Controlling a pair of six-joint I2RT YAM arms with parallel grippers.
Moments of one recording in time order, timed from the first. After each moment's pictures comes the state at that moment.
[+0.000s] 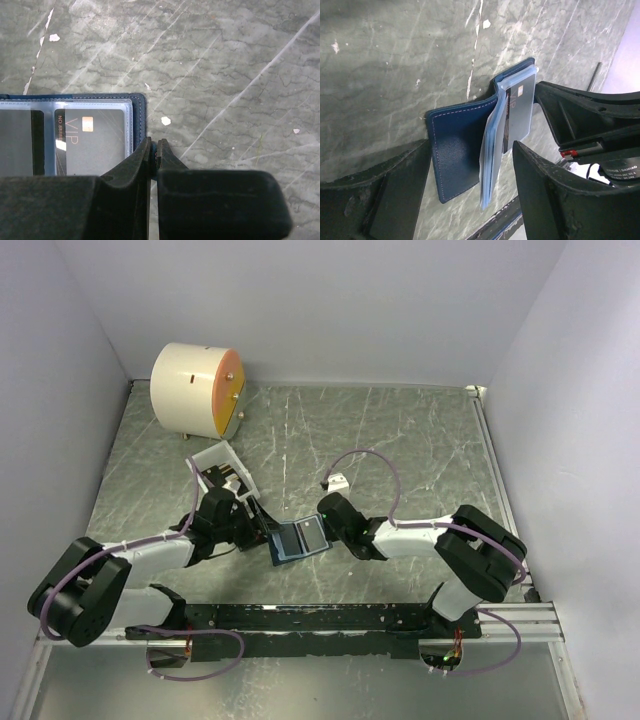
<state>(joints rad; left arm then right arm) -0.53 1.26 0.33 0.22 0.26 -1.03 0.92 1.57 0.61 0.18 0.35 0.44</state>
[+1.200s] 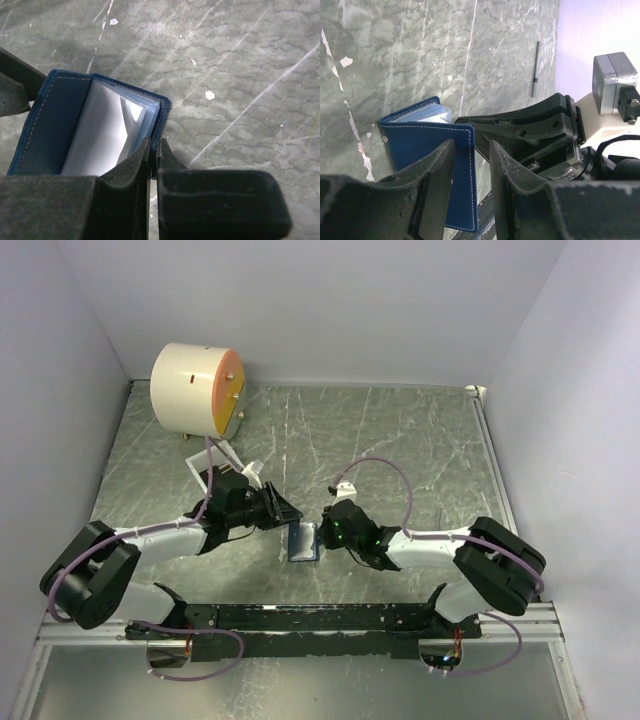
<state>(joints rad) -0.62 1.36 0.47 0.40 0.35 -1.01 0.93 1.45 0.50 0.29 0.21 0.56</state>
